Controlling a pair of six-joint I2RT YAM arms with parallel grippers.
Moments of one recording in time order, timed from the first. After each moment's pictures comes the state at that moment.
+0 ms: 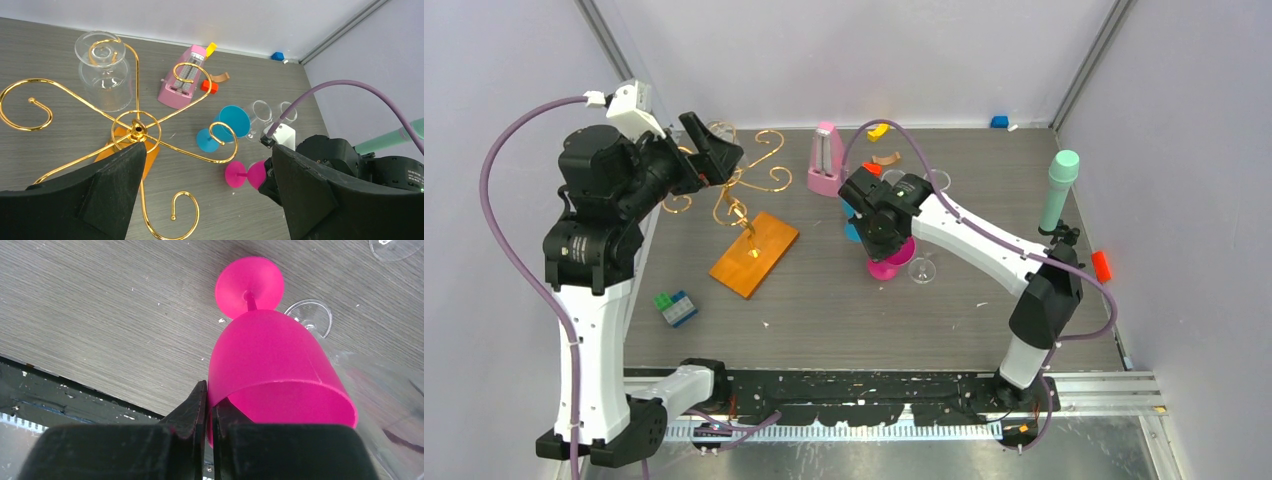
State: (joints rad) left arm -0.12 1.08 1.76 -0.89 0.21 -0.39; right arm 0.85 1.73 1.65 -1.13 0.15 0.35
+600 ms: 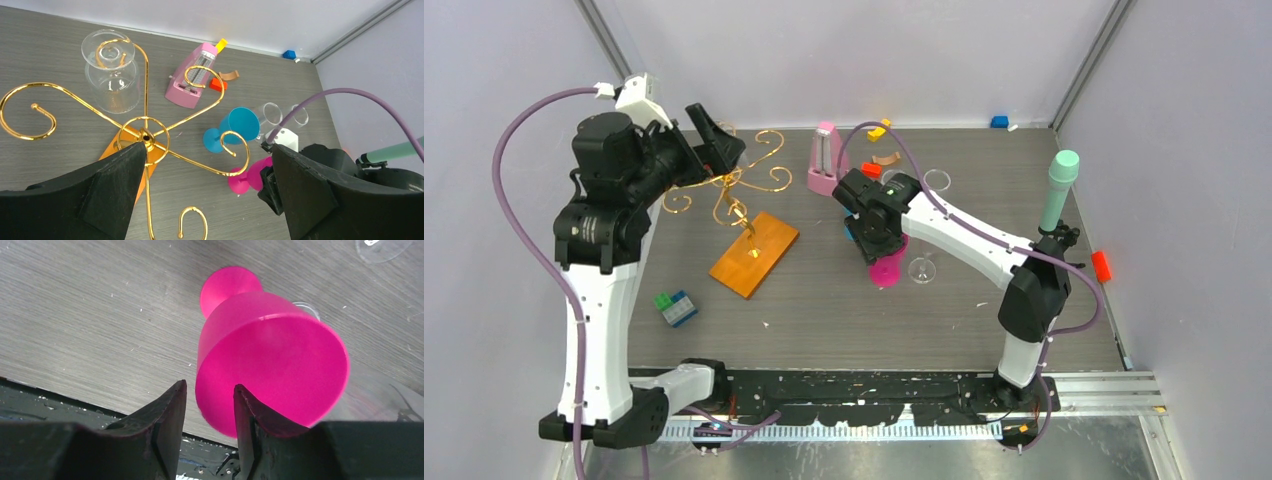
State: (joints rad) left arm -0.12 1.13 1.77 -0.89 0.18 -0.39; right arm 0.85 1.80 1.67 -1.14 0.18 0.34
